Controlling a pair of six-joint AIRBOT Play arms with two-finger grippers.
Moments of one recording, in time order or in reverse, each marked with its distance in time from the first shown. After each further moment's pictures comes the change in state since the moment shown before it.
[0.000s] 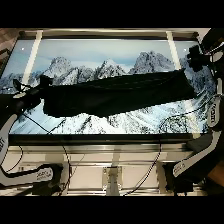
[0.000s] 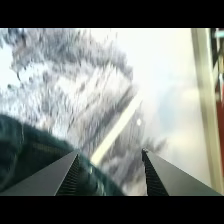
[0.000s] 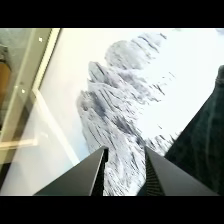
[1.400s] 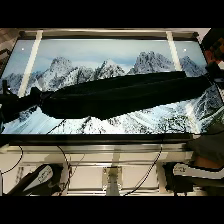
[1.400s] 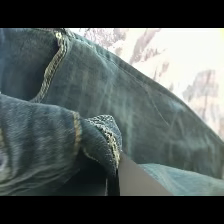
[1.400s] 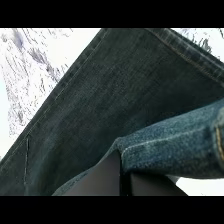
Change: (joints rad) left arm 0.228 0.318 -0.144 0.457 -0.620 -0.059; right arm -0.153 0.488 -0.480 -0.108 0.254 -0.304
